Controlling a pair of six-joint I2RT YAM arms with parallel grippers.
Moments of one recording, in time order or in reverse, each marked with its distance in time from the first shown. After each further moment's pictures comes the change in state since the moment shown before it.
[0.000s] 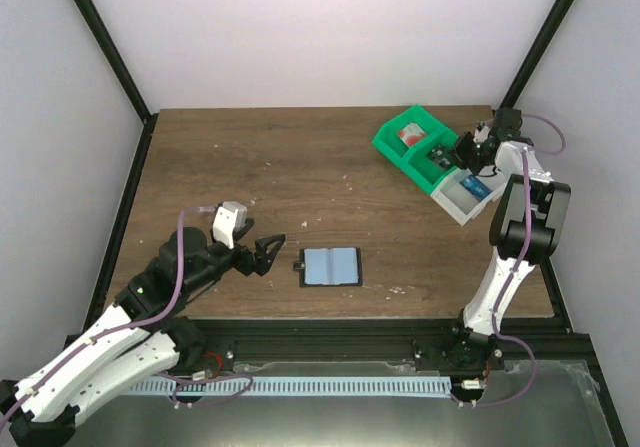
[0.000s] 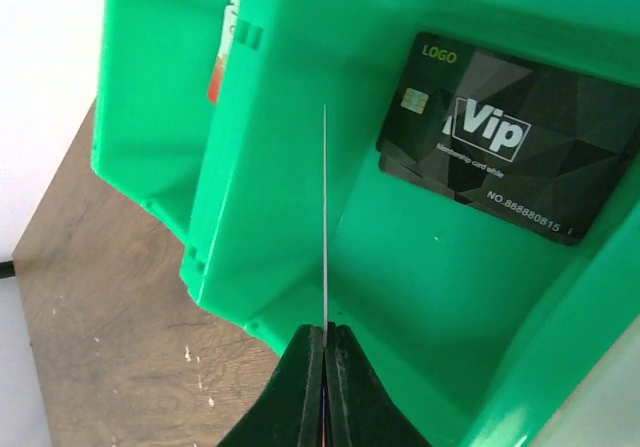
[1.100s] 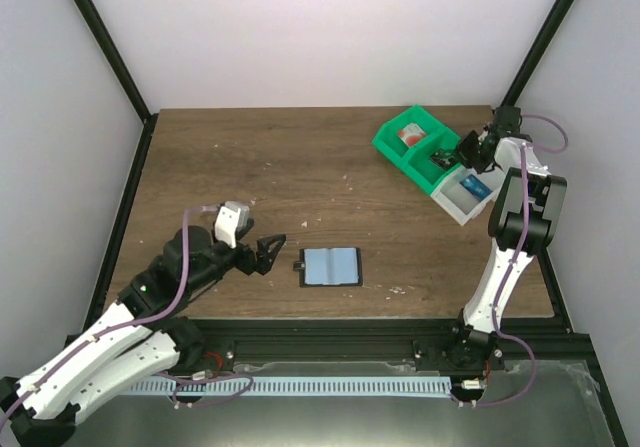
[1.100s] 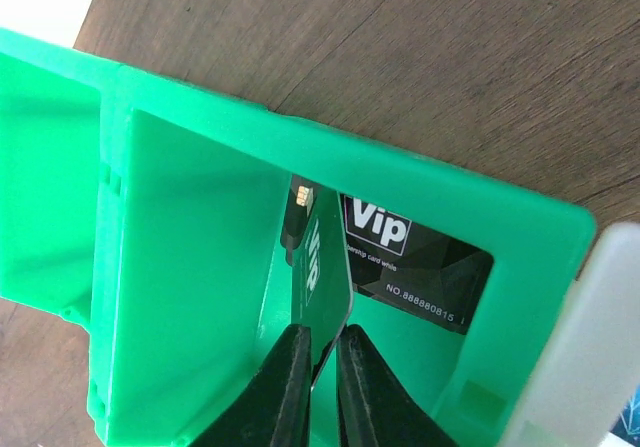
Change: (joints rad) left arm 0.000 0.022 0.000 -0.012 -0.017 0.000; right arm -0.010 0.115 0.105 -0.015 0.159 0.072
